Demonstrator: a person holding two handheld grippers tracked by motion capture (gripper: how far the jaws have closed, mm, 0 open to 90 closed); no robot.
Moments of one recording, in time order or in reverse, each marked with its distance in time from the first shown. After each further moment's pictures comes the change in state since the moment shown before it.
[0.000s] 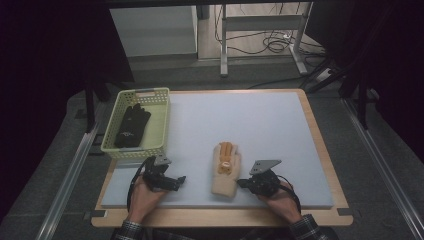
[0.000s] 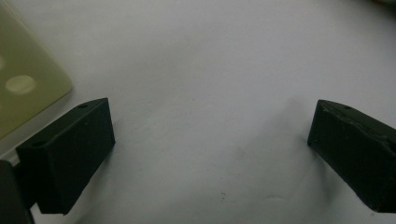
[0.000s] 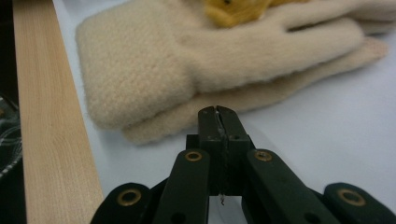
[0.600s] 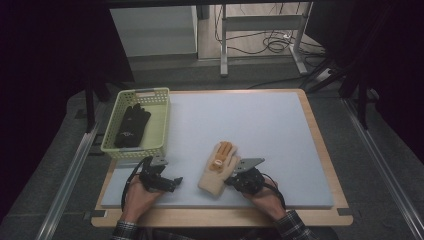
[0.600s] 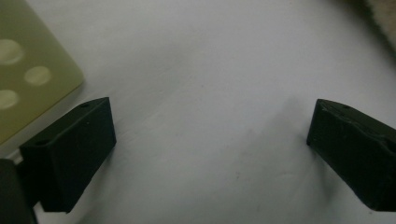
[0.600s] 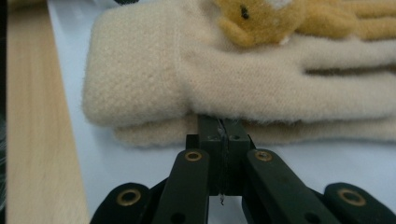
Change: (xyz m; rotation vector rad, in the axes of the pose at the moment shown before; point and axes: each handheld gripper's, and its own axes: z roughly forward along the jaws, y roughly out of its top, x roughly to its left) left arm 0.011 -0.007 -0.007 -0.003 -0.028 0.043; right arm 0.014 0.025 0.033 -0.015 -0.003 -0.026
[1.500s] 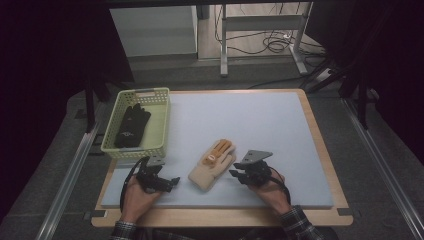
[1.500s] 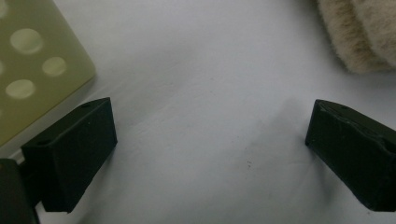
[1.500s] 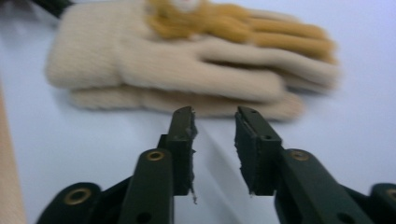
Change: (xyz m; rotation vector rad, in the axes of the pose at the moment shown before) left arm 0.004 -0.004 -0.002 -0.008 -0.002 -0.002; right arm -0.019 0.007 -0.021 -0.036 -0.155 0.011
